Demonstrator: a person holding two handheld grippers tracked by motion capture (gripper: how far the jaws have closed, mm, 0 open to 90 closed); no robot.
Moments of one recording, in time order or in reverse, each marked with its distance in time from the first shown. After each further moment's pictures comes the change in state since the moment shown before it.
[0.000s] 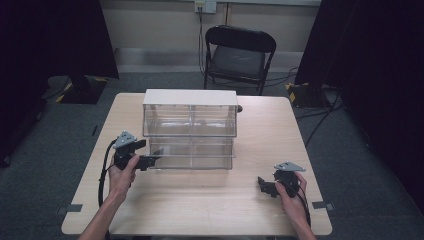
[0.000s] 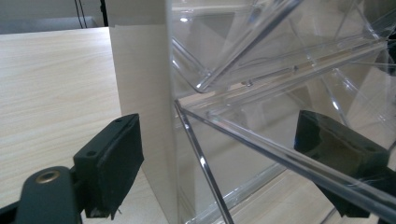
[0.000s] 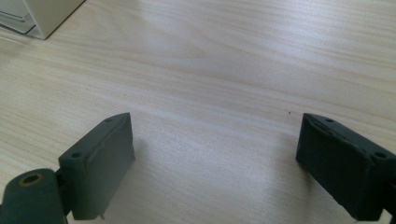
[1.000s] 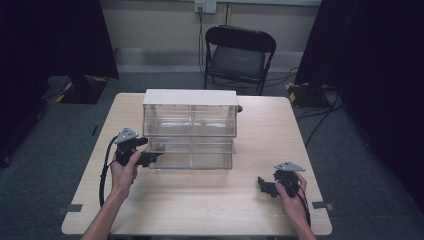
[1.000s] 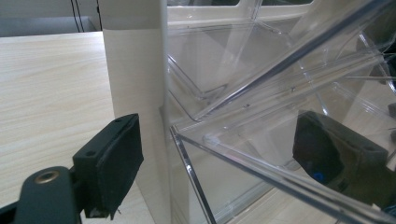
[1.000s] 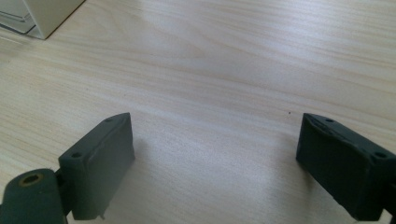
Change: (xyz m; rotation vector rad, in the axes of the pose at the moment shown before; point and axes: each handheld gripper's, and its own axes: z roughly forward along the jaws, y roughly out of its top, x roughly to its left) left arm -0.003 0.011 0.004 -0.005 -0.010 -0.006; right arm 0.000 0.000 0.000 0.000 0.000 -0.001
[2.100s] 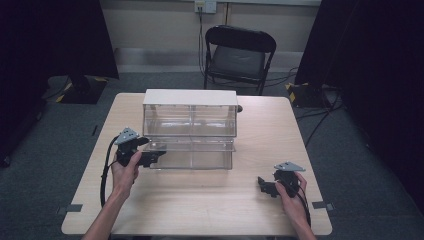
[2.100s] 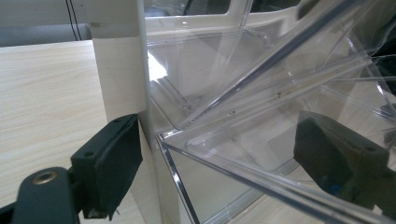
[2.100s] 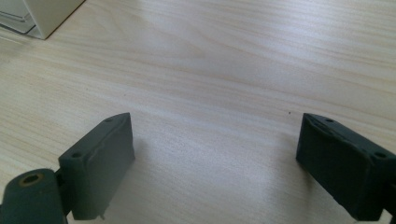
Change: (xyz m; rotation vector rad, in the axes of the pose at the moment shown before) left arm -0.004 0.002 -0.002 -0.015 -0.015 0.017; right arm 0.000 0.000 0.000 0.000 0.000 0.001
